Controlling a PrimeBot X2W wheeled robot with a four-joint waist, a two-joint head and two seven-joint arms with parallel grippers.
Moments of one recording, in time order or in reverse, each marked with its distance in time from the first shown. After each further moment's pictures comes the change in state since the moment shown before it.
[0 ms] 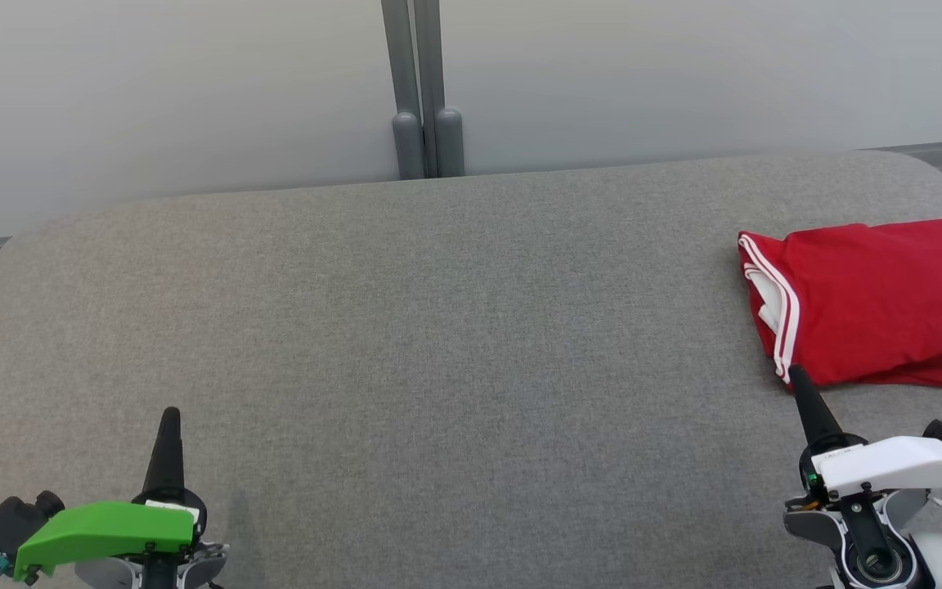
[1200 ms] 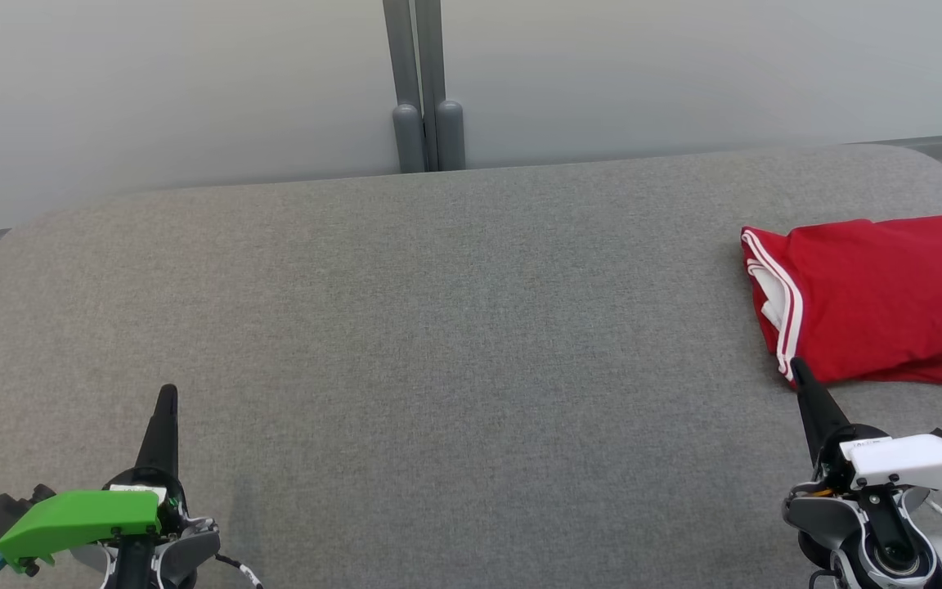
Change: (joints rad) left arm -0.032 -0.013 0.033 -0.012 -0.289 -0.016 0.079; right arm -0.006 0.039 -0.061 -0.018 0.251 0.000 0.081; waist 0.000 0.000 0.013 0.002
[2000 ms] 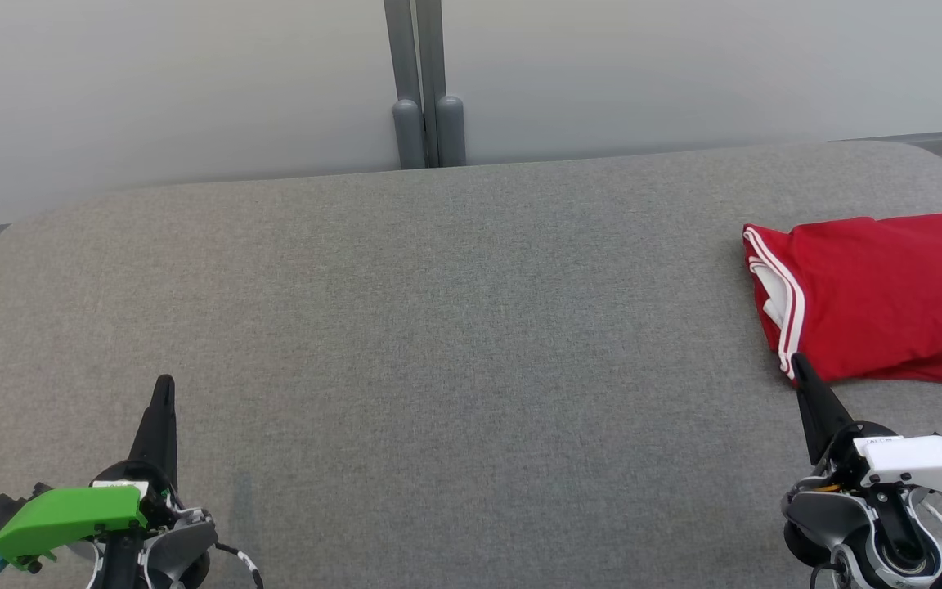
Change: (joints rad) left arm -0.012 -0.005 0.016 -0.008 -0.139 -0.005 0.036; right arm -0.003 0.020 -0.029 -0.008 0.119 0.000 0.037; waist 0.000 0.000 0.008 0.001
